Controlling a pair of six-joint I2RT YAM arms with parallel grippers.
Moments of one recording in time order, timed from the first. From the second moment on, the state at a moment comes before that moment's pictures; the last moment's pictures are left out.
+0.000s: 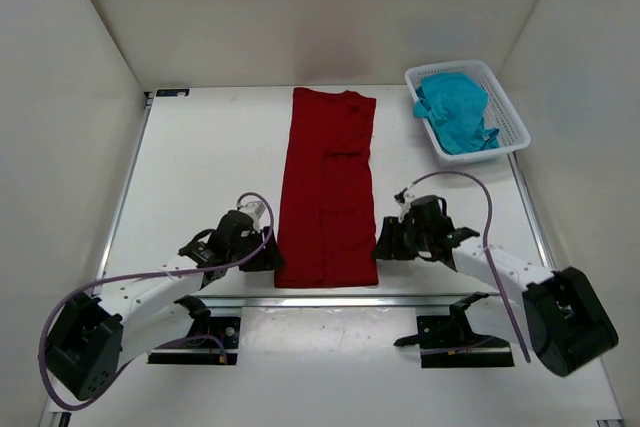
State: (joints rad) left arm -0.60 0.97 0.33 -0.22 0.13 -0.61; right arm 0.44 1.16 0.41 -0.13 -0.40 0.47
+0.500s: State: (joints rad) left arm -0.72 1.00 0.30 -0.19 0.21 -0.63; right arm 0.63 0.95 0.27 -0.24 -0.37 0.64
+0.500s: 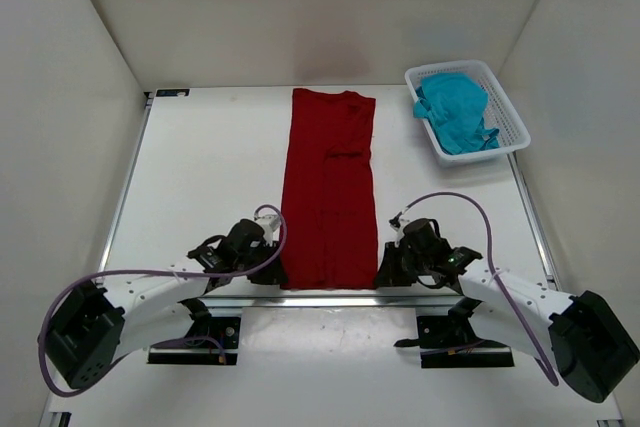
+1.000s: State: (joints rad) left arm -0.61 0.94 0.52 -0.48 0.29 -0.54; right arm 0.57 0.91 0.48 -0.44 -0.37 0.58
